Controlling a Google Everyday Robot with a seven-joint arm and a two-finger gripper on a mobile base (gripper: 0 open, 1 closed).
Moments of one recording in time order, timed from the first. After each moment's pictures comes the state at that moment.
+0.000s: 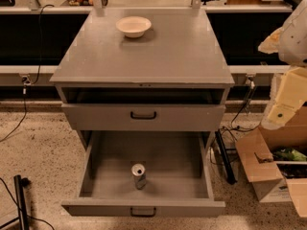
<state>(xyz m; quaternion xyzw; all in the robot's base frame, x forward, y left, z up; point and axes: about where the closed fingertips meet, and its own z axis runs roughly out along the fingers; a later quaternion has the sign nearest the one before) 0.438 -0.216 0.977 -0.60 0.78 -0.04 0.16</state>
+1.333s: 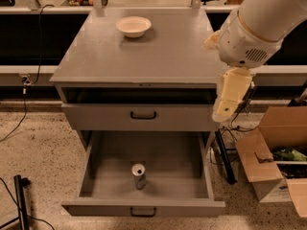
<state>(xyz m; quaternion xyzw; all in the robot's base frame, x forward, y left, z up) 0.479 -0.127 0.955 -0.69 0.70 0.00 0.20</state>
